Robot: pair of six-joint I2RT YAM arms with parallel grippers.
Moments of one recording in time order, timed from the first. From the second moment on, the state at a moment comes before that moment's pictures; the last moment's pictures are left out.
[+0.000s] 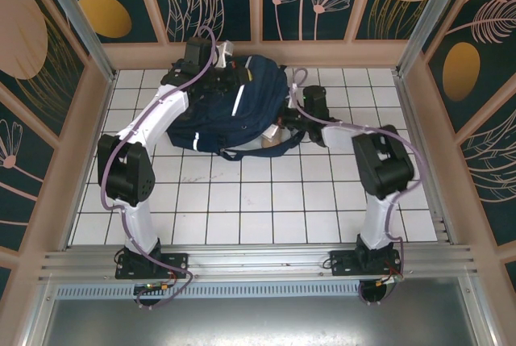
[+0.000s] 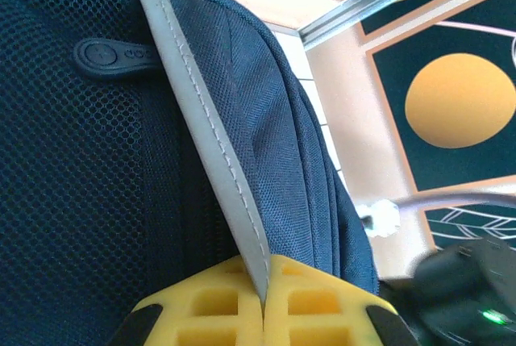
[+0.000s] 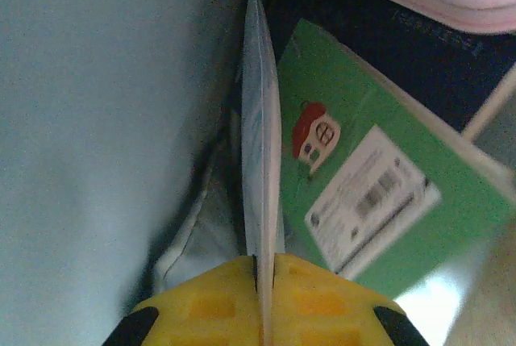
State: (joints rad) left arm -0.36 1.92 1.75 -0.37 0.60 -0.67; right arm 0.40 1.98 1.17 0.43 -0.80 0.83
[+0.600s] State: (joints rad) left arm -0.34 1.92 1.74 -0.32 0.62 -0.72; right arm 0.50 2.13 1.45 0.25 -0.52 0.75
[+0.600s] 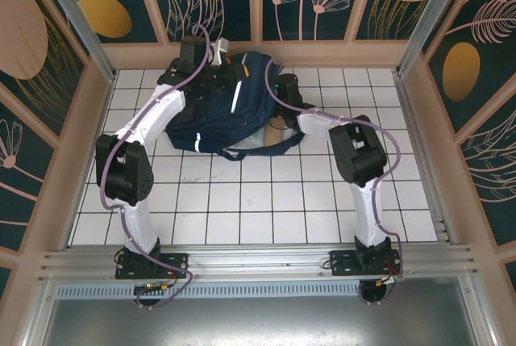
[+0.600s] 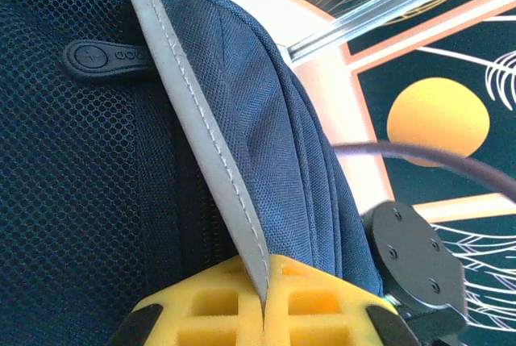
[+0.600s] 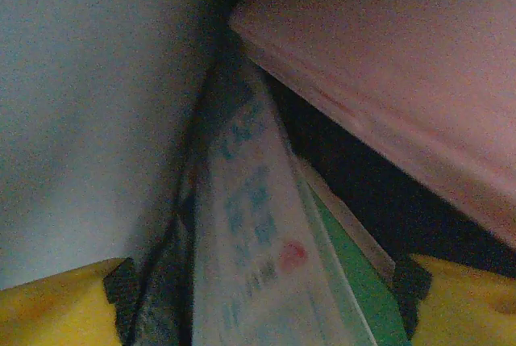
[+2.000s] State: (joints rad) left arm -0.53 2.04 1.54 -0.23 0.56 -0.59; right arm 0.13 1.98 1.34 -0.02 -0.36 0.72
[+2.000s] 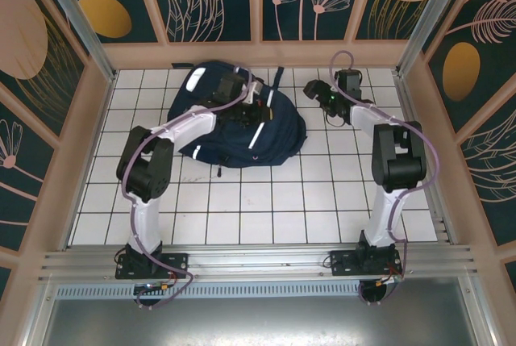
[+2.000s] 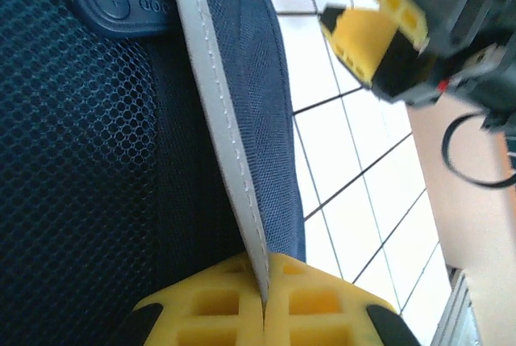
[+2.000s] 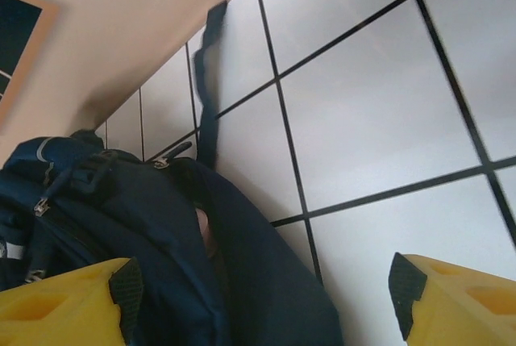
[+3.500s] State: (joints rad) left arm -0.10 1.30 0.70 -0.24 0.02 -0.86; right arm 0.38 1.77 0.83 0.18 -0.38 0.78
